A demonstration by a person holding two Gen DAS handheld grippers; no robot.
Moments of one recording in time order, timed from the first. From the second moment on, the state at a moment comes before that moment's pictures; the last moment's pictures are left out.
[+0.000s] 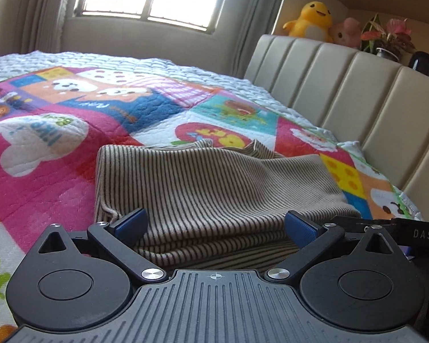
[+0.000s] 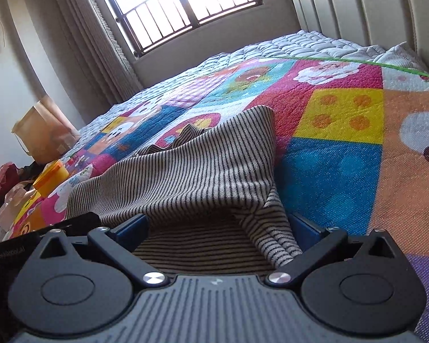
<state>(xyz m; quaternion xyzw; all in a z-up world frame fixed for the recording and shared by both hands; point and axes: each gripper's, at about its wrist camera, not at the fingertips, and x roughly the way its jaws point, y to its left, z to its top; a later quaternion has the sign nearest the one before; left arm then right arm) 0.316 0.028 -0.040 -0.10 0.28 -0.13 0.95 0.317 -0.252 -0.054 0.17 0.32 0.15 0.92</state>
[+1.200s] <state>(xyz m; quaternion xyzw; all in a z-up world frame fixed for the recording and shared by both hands) 0.316 0.045 -0.043 -0.15 0.26 -0.16 0.94 0.325 -0.224 -0.012 0.13 0.23 0.16 0.95</state>
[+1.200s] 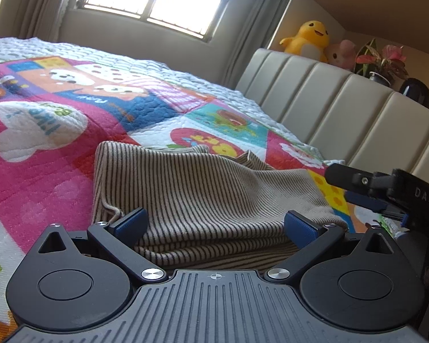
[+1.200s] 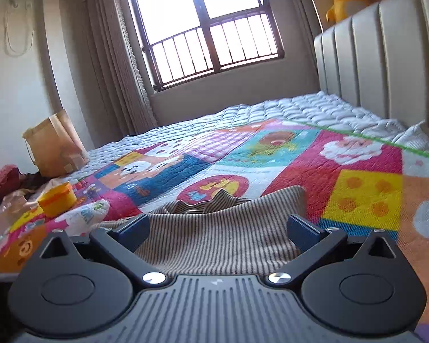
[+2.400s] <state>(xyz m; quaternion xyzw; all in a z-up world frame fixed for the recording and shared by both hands) 0.320 0.016 -0.042 -0.06 0.29 -0.13 0.95 0.334 -0.240 -0.051 0.20 0.26 0.18 0.93</state>
